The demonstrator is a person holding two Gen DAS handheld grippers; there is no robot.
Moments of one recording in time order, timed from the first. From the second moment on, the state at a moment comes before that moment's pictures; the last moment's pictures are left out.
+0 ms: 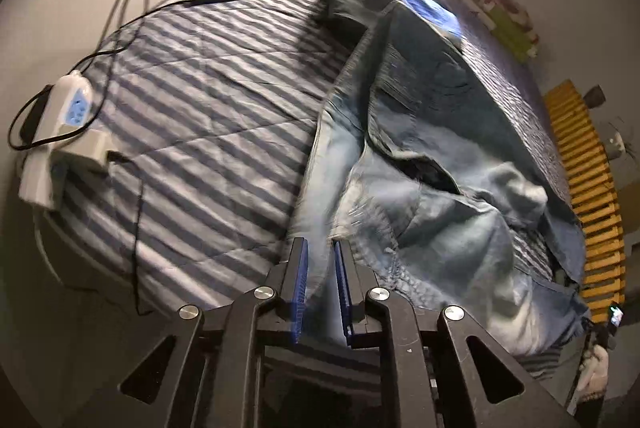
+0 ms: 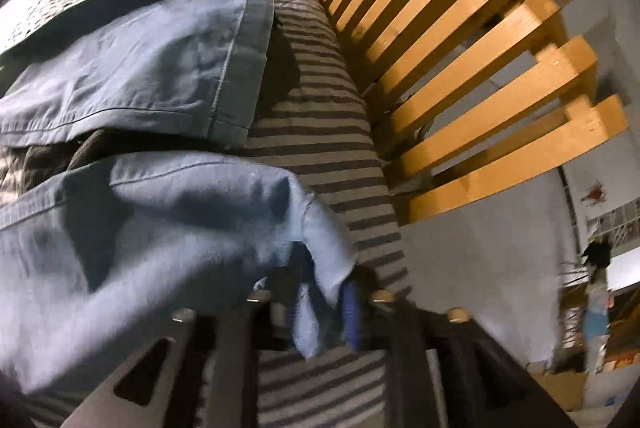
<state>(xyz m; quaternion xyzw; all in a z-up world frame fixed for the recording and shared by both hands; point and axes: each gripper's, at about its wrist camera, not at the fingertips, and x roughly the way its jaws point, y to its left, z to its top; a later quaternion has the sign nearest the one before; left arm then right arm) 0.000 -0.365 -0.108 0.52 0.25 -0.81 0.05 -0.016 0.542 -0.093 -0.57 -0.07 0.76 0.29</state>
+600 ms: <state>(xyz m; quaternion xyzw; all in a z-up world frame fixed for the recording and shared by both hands) -0.176 -0.308 -0.164 0.55 0.21 -0.80 -0.01 -0.064 0.344 0.011 -0.46 -0.08 0.88 0.12</state>
